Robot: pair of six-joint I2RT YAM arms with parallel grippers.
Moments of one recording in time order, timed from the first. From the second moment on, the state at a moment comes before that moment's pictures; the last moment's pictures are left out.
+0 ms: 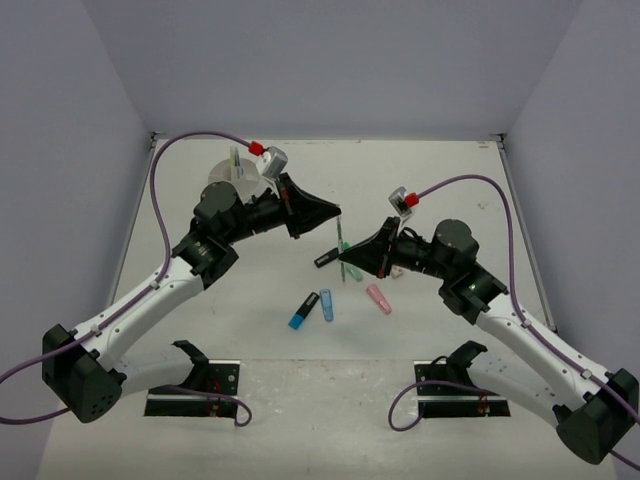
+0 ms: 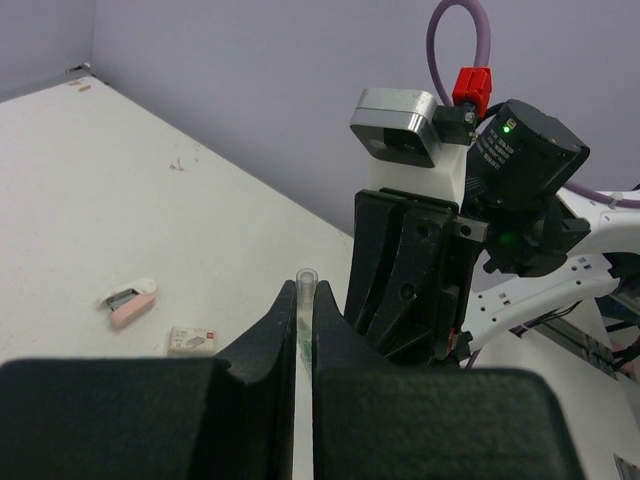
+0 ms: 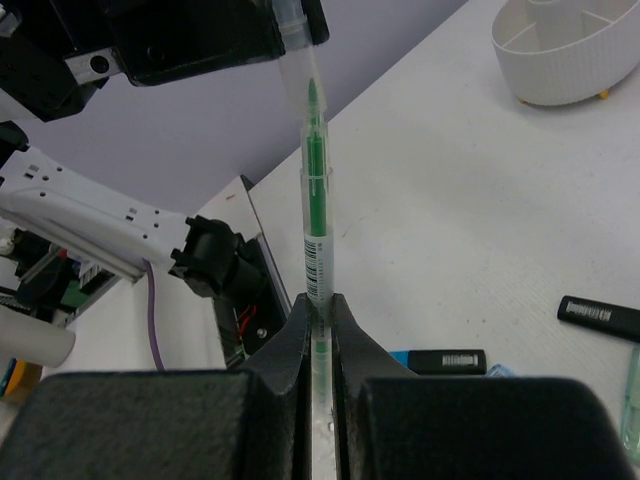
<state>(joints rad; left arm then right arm) -0.65 1.14 0.97 0.28 0.55 -0.54 0.63 0.88 0.71 0.10 -0.57 0.53</state>
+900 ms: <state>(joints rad) -0.64 1.13 0.94 0.28 0.54 -0.55 0.63 0.94 0.76 0.18 -0.56 0.47</state>
